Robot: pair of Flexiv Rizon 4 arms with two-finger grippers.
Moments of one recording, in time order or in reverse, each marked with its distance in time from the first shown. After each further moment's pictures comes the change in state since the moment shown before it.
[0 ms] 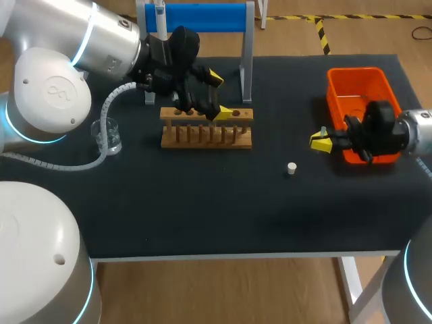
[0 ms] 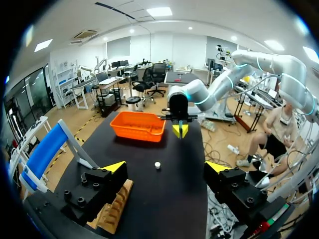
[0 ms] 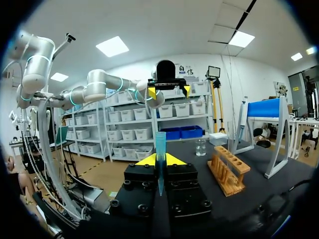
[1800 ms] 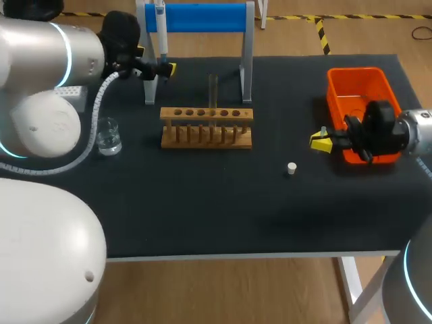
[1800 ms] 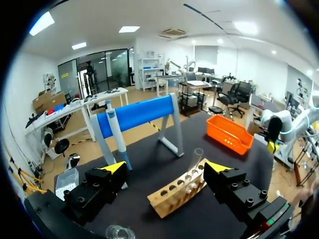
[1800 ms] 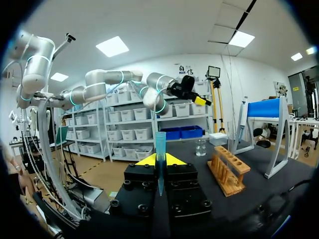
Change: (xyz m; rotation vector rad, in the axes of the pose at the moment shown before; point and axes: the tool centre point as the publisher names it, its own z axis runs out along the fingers) left arm -0.171 0.079 -0.078 0.078 -0.647 -0.400; right arm 0.000 0.000 0.000 0.000 0.000 0.000
